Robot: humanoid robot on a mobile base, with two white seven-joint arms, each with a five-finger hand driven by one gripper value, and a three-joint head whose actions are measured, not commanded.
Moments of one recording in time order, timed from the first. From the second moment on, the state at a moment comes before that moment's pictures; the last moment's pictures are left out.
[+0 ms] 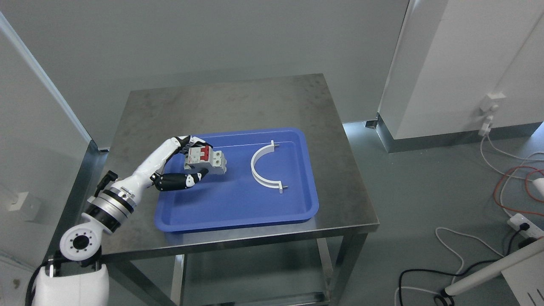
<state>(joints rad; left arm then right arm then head) -0.51 0.10 0.20 -1.57 -0.36 -0.17 -0.66 0.09 0.00 0.00 -0.24 0.07 0.07 -0.14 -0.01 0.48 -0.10</state>
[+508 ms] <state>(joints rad) -0.51 0.04 0.29 -1.58 -0.16 -0.22 -0.09 0.09 0.00 0.00 -0.24 0.07 0.07 -0.14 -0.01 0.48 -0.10</state>
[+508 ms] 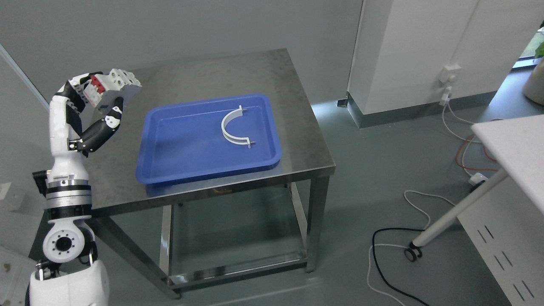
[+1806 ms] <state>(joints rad) -0.51 0.00 0.34 -1.69 -0.11 -0.23 -0.13 0.09 0.00 0.00 -0.24 0.07 0.07 -0.13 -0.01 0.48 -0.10</state>
